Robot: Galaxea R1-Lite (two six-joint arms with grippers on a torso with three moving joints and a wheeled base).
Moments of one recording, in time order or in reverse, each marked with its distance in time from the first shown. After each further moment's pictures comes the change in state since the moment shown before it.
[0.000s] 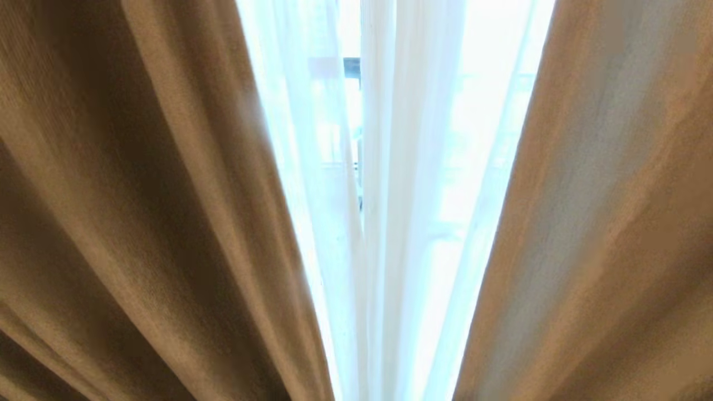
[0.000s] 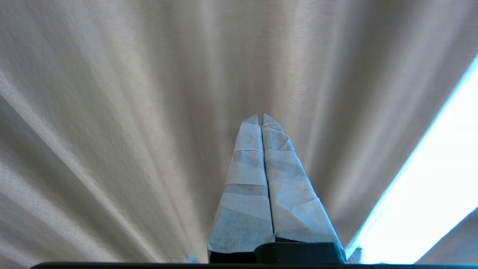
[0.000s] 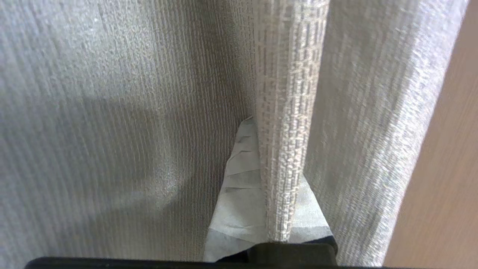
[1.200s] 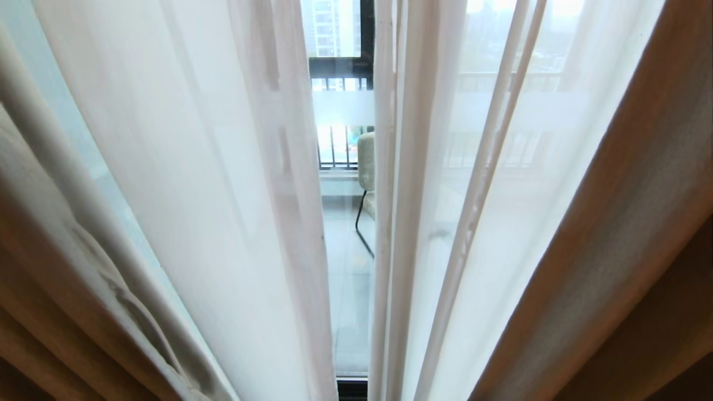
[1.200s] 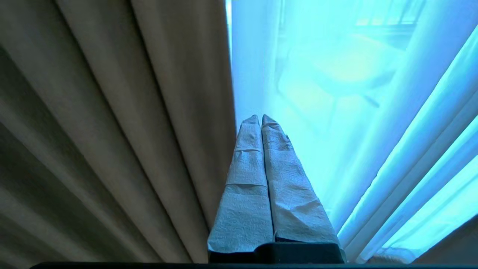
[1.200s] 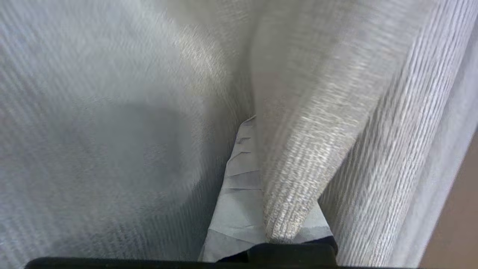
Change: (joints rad) left arm 0.000 0.000 0.000 0.000 0.000 0.000; right arm 0.137 -0.217 0.158 0.030 0.005 0.002
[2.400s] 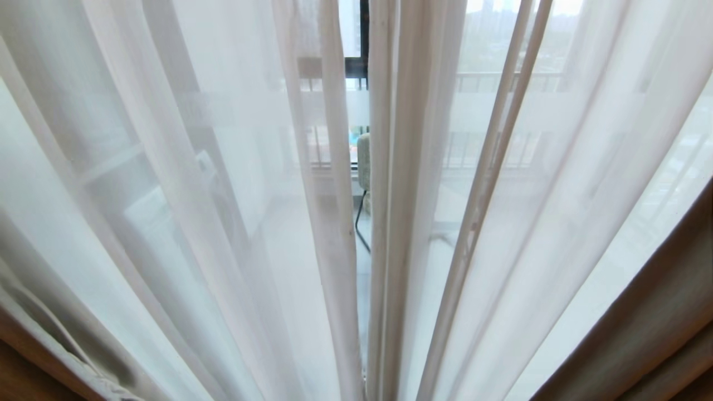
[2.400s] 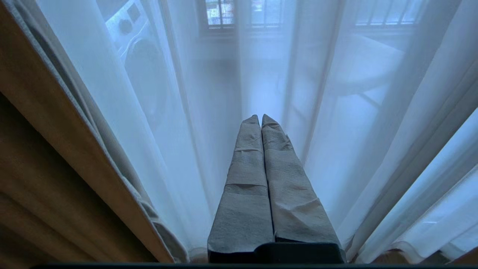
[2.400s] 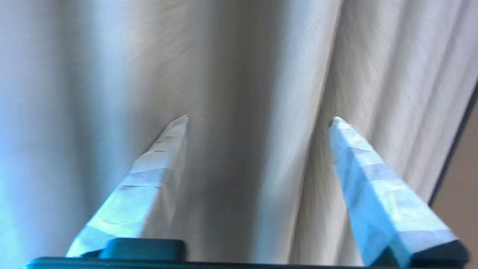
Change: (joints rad) left arm 0.000 0.000 0.000 0.000 0.000 0.000; right arm 0.024 -0.228 0.243 -0.002 -0.005 -0.006
